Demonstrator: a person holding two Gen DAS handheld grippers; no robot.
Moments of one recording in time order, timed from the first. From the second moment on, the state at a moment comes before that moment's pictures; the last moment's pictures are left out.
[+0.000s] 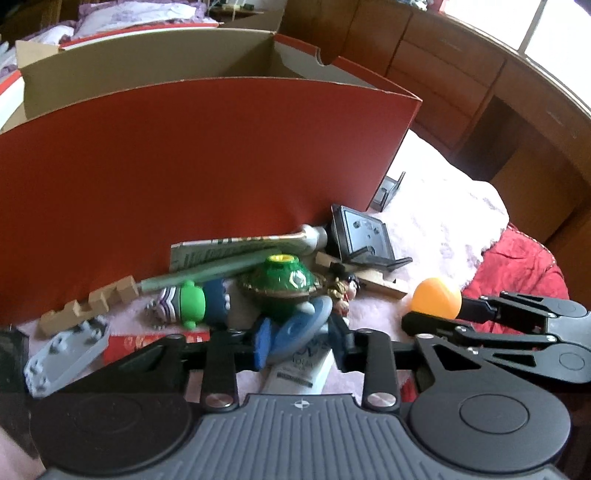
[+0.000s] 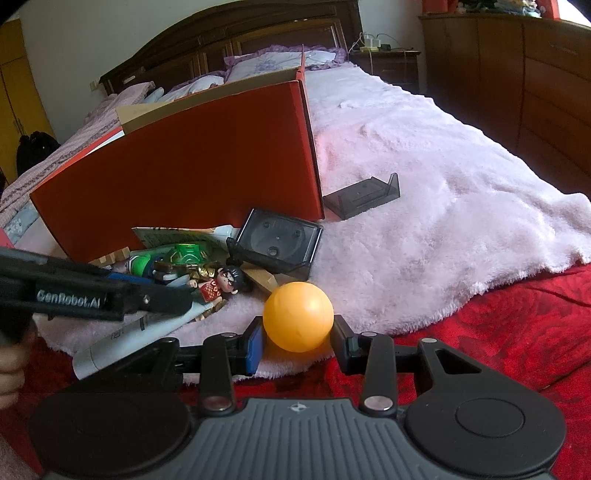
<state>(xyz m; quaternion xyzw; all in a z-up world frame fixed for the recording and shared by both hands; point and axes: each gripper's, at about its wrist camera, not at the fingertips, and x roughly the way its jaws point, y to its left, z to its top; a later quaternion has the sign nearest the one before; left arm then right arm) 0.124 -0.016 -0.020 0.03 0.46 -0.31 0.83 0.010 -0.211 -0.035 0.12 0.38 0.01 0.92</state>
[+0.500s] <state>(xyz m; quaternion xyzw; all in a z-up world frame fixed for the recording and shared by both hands) 0.111 -0.041 -0.020 0.11 0.45 -0.27 0.85 0.011 -0.207 -0.037 0.10 0.38 0.01 0.92</state>
